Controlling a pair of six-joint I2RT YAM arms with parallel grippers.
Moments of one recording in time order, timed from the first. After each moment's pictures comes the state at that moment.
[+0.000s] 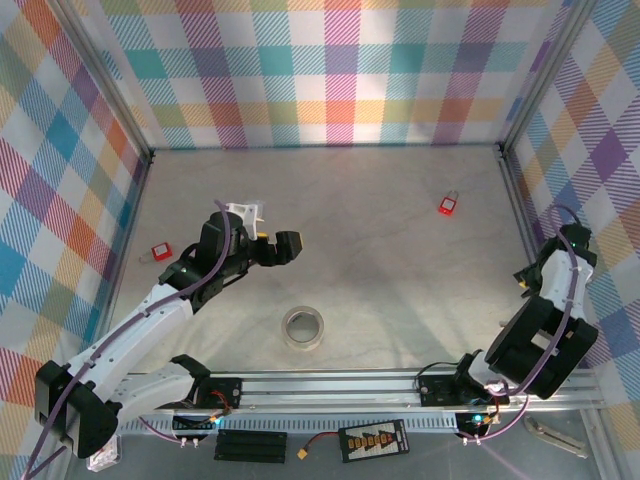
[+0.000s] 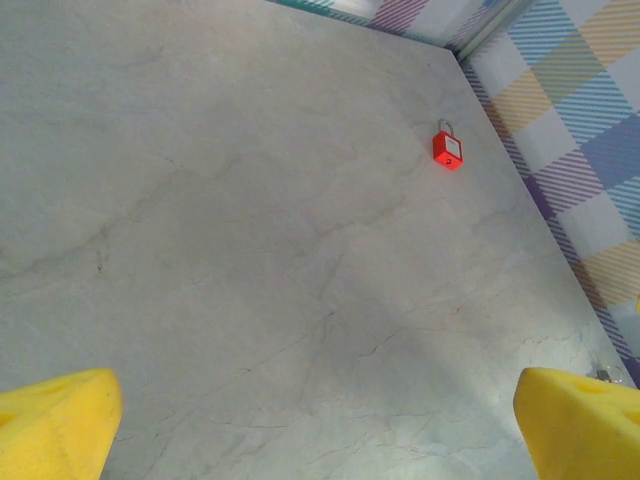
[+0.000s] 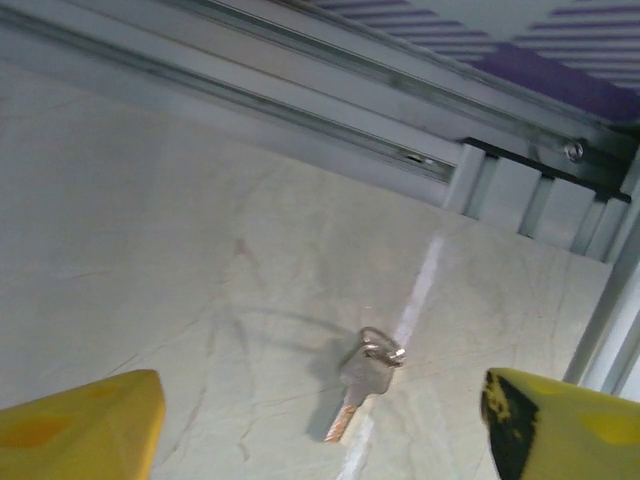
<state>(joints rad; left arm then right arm) -0.54 1.02 0.83 -0.31 0.14 -0.51 -0.66 1.35 0.92 -0.93 0.21 0.54</state>
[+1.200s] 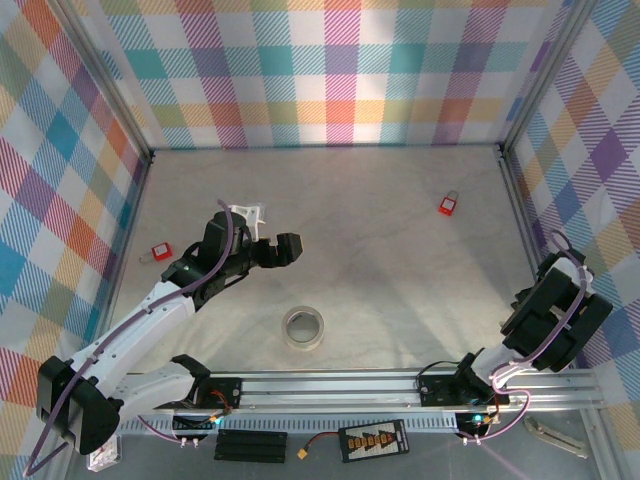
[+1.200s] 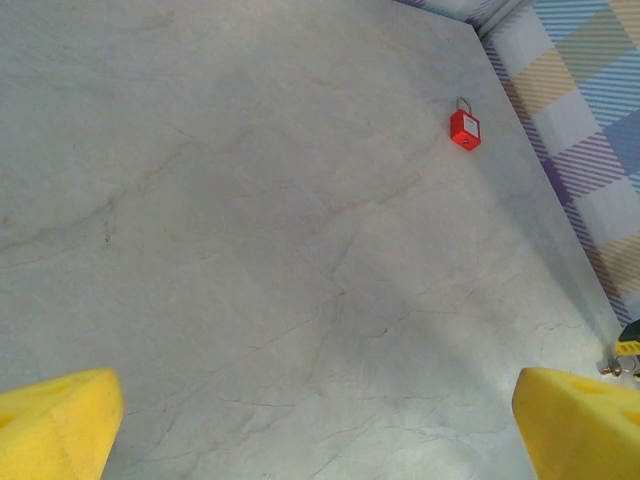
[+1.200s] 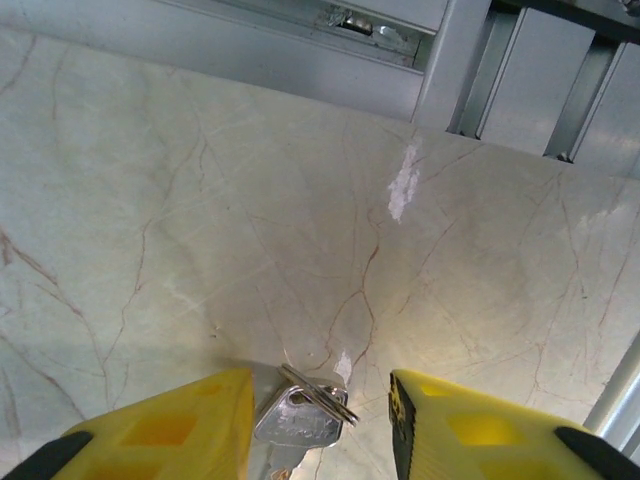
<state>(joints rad) -0.54 1.05 0.84 -0.34 0.14 -0.53 -0.75 1.52 0.82 -0.86 0.16 0.55</state>
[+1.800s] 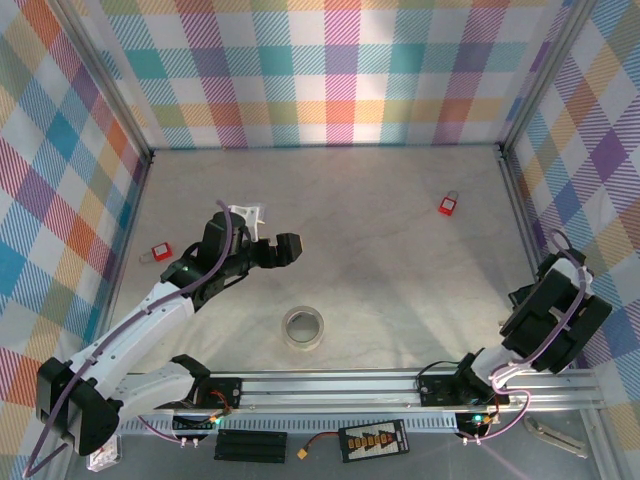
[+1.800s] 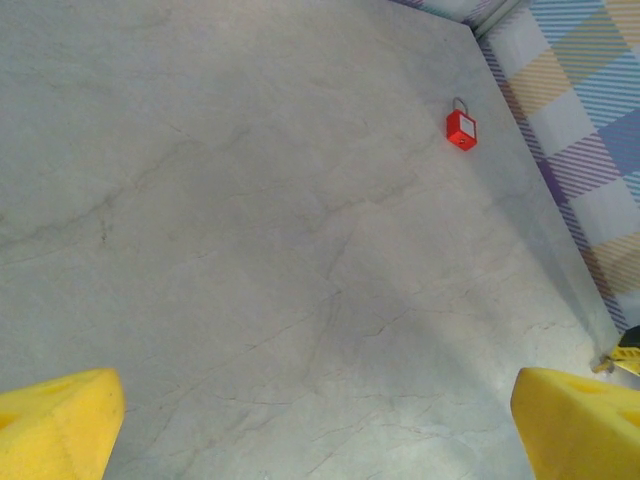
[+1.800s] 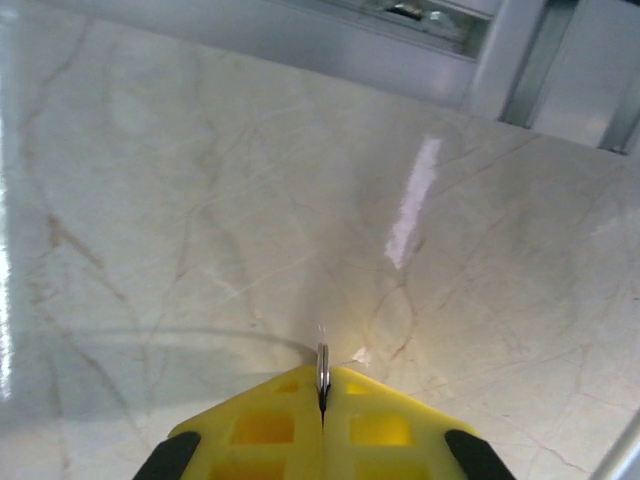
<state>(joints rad) -0.54 1.04 0.84 -0.35 0.15 -0.54 -0.75 1.50 0.81 -0.84 0.08 0.54</state>
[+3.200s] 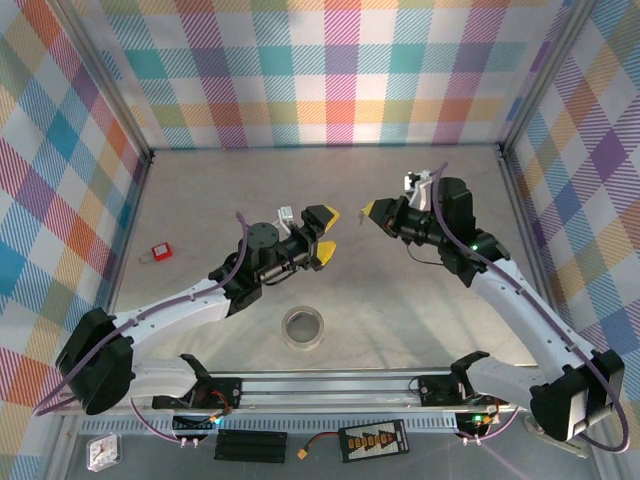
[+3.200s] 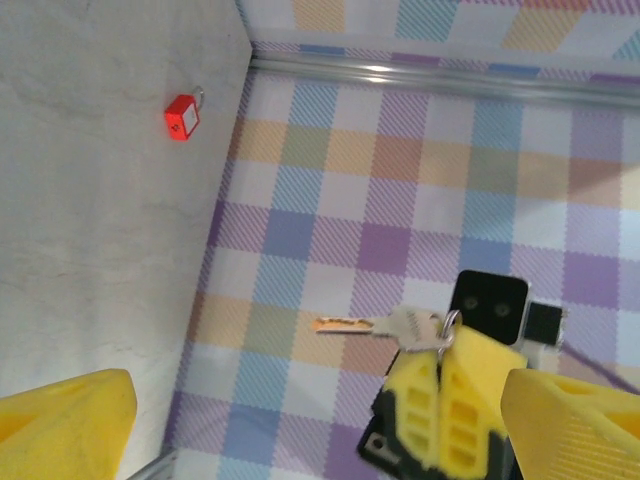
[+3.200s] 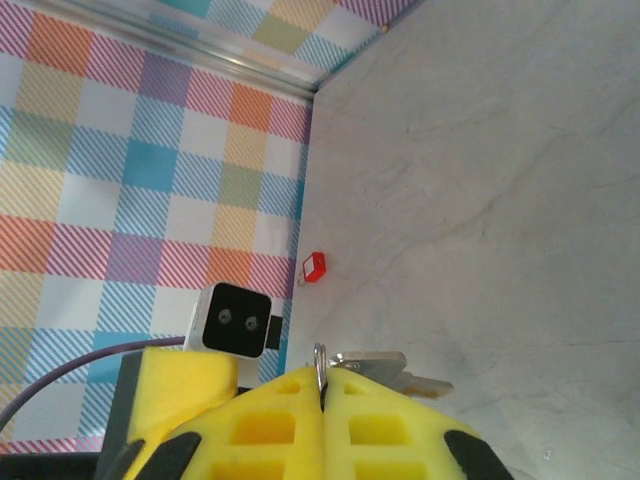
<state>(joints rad) -0.78 1.26 0.75 0.39 0.13 -1.65 0.46 1.12 1.01 -0.26 -0.47 0.99</state>
